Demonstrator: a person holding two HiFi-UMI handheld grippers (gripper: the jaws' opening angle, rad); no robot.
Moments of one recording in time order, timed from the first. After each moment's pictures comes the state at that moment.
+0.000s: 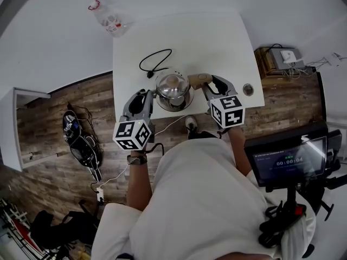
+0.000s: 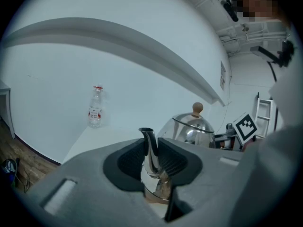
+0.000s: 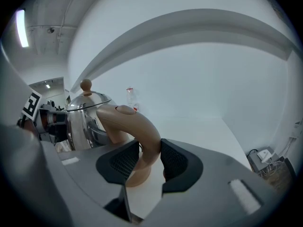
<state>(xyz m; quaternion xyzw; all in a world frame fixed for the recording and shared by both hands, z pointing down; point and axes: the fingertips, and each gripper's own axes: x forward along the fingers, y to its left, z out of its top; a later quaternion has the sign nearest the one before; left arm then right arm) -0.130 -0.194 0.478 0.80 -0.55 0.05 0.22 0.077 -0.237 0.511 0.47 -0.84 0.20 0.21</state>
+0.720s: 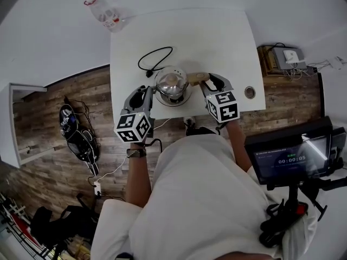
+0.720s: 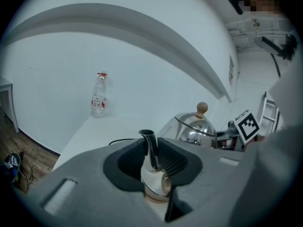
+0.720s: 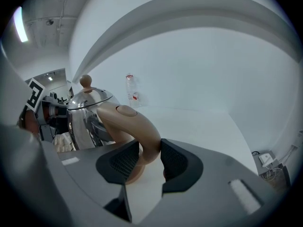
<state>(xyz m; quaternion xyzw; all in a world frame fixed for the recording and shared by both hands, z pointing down) -0.152 -0.221 0.530 0.78 -0.56 0.08 0.26 0.055 -0.262 0.563 0.44 -0.83 0.20 0.27</state>
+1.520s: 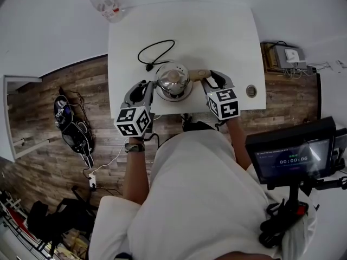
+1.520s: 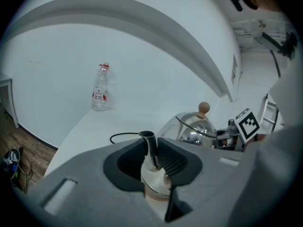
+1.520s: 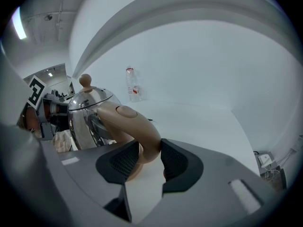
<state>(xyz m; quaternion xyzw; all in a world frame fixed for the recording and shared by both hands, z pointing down) -0.142 -0.212 0.545 0.78 -0.55 0.09 0.28 0.064 -0.250 0.574 0.43 -0.83 0.20 0.29</state>
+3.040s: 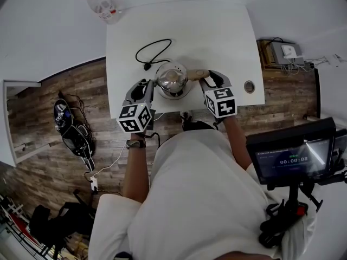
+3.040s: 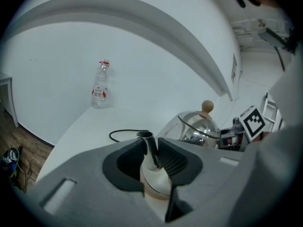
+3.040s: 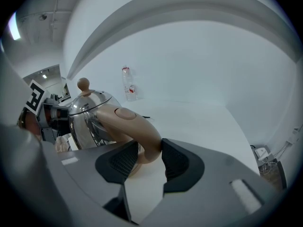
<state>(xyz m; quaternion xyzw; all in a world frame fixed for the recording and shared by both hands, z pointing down) -0.138 -0.226 0.569 0.78 -0.55 0.10 0.29 0.071 -0.253 0.587 0.45 -0.81 0.22 0.29</state>
